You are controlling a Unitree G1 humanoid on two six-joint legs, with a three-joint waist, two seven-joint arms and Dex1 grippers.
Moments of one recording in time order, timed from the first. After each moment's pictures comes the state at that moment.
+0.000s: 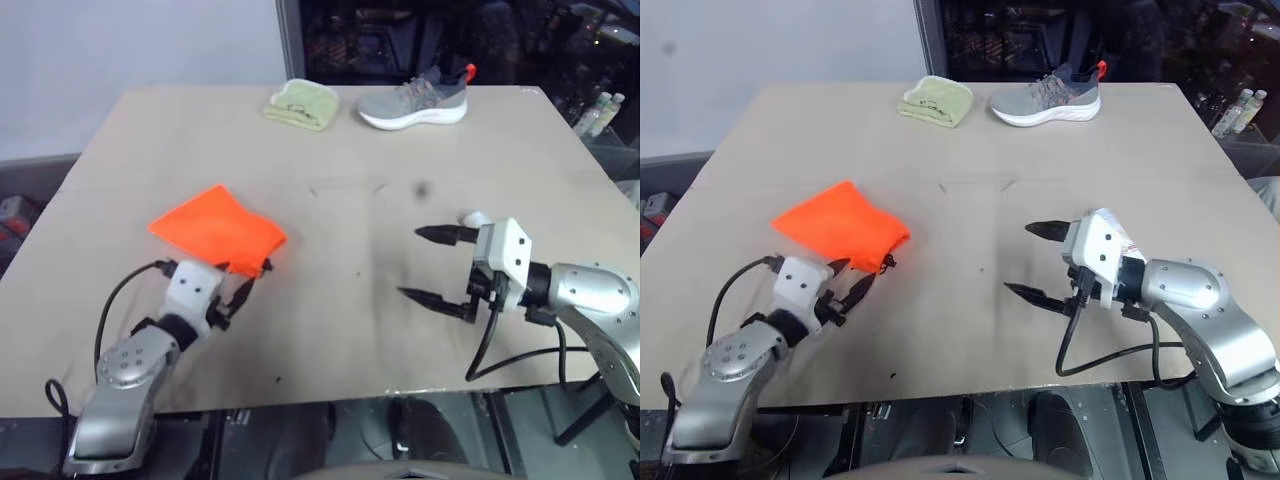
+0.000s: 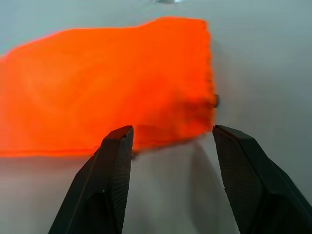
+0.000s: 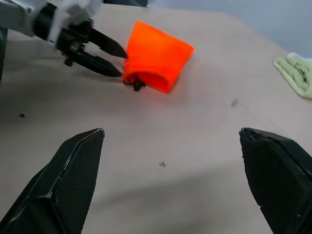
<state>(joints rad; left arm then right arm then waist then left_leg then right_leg) 0.15 0.56 0.19 -0.39 -0.15 0.32 -0.47 -0.23 -0.71 0.03 -0.61 0.49 0.47 0.86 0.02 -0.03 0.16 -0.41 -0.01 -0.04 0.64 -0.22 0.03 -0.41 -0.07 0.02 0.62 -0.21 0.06</state>
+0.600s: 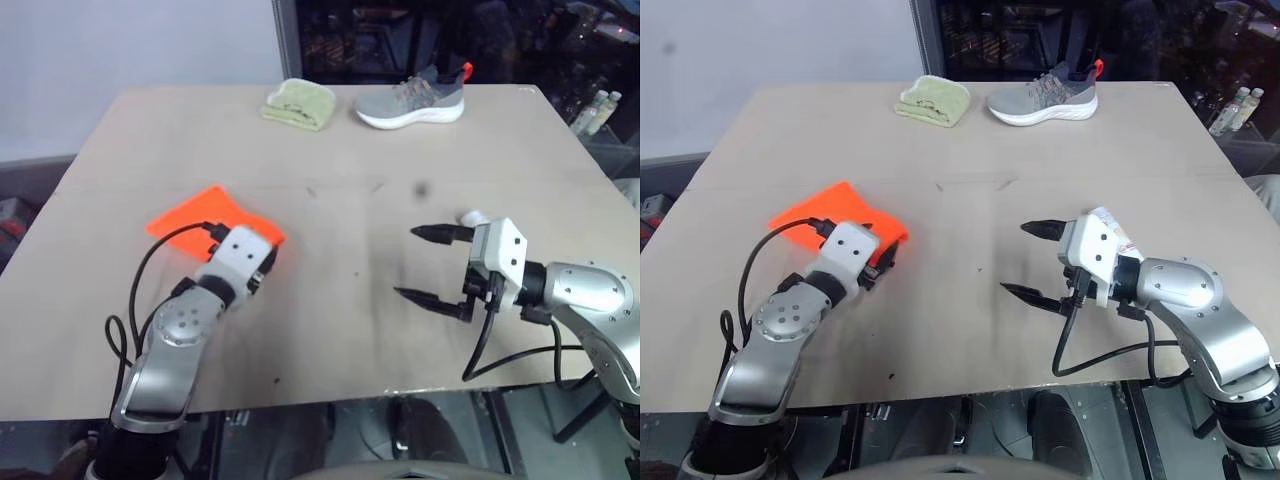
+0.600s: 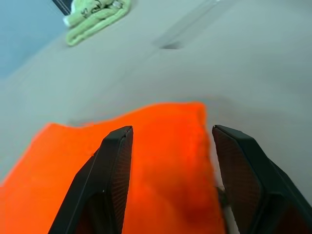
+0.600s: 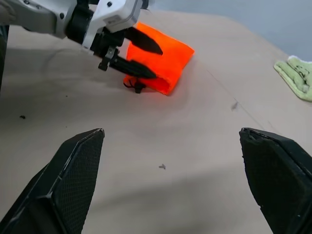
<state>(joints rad) -0.07 0.56 -0.01 -0.50 0.14 0.57 -0.34 -0.22 -0.71 0.04 -0.61 0.48 0.46 0.85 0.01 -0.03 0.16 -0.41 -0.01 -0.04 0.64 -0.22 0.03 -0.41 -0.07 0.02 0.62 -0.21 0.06</state>
